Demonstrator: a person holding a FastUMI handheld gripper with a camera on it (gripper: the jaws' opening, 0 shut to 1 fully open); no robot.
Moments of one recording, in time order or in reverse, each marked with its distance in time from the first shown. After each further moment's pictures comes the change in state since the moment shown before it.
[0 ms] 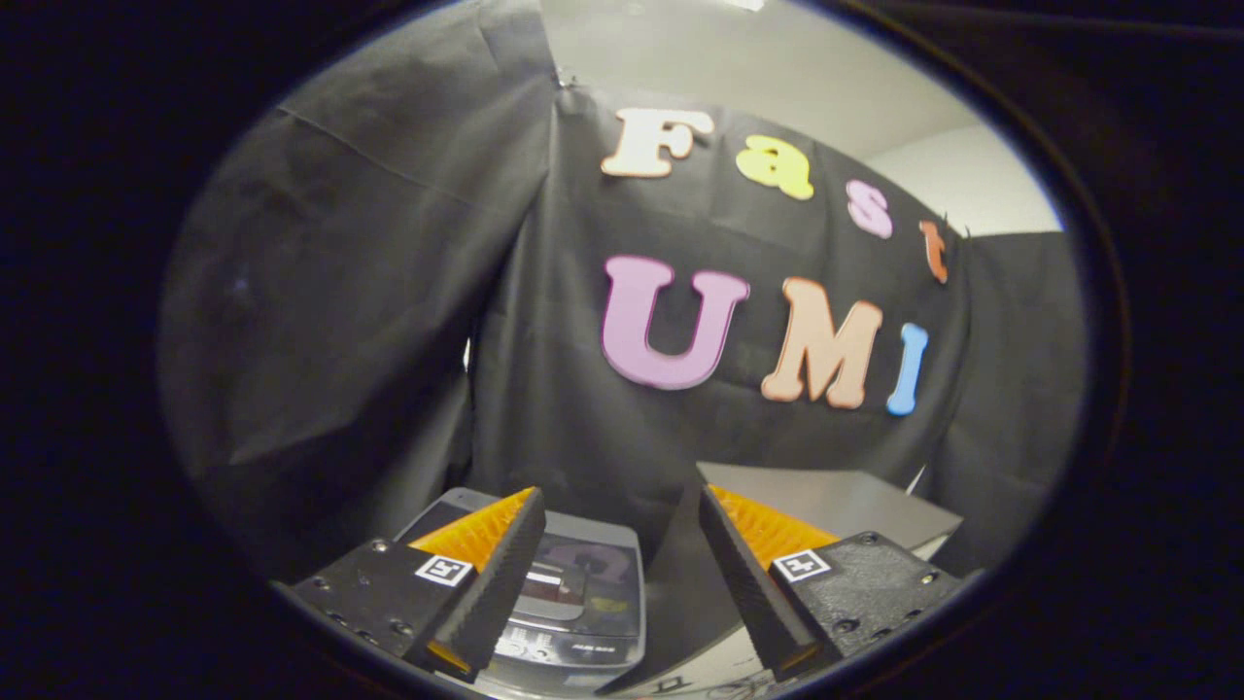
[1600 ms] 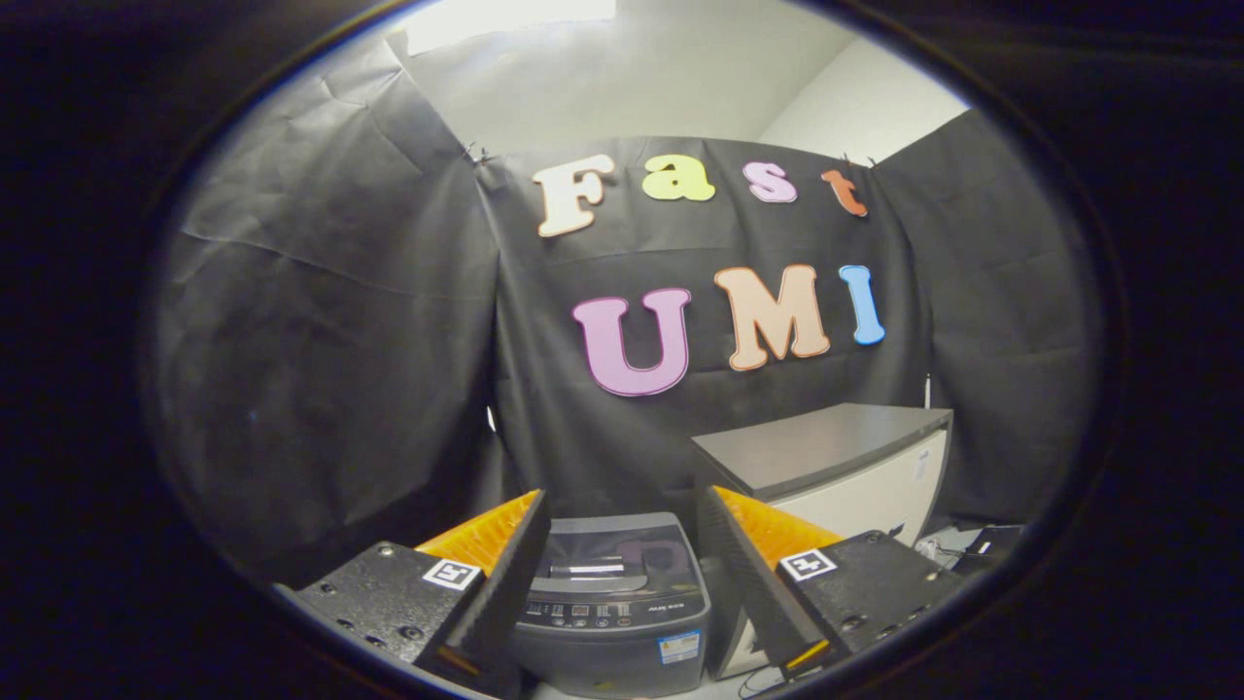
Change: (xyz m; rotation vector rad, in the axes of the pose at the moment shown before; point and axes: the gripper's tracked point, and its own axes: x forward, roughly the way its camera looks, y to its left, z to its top) arm -0.085 -0.014 -0.039 0.381 -0.028 -0.017
